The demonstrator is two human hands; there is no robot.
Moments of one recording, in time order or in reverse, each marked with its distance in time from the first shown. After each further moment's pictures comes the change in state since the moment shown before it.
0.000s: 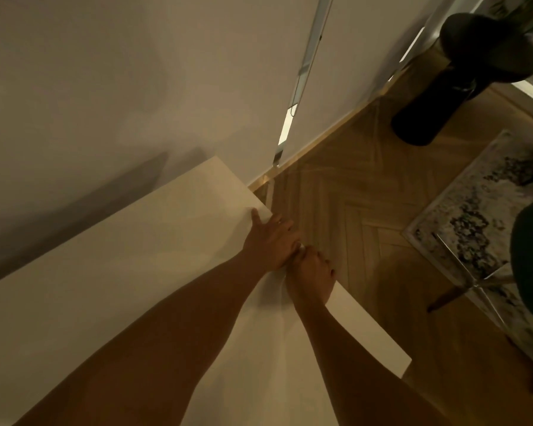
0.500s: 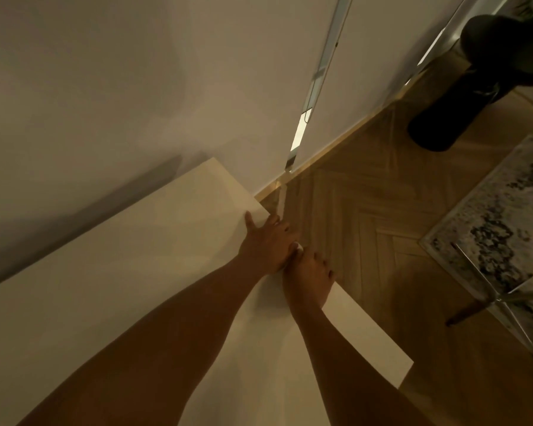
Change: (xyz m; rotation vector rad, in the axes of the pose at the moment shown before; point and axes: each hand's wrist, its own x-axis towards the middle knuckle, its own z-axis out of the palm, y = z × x) left_hand 0.000 -0.034 0.001 -0.018 0.010 -0.083; right_hand 0.006 -0.032 0.016 -0.058 0.022 -0.084
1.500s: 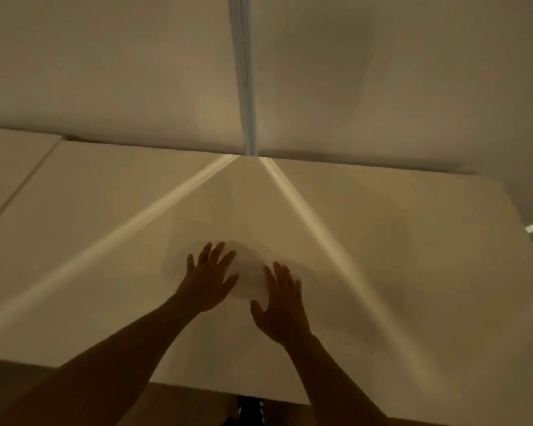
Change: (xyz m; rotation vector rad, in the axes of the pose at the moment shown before) left_hand -0.703 -0.046 0.109 -0.375 0.047 -1.080; right_hand -0.508 -0.075 0.077 -0.027 -0.616 -1.305
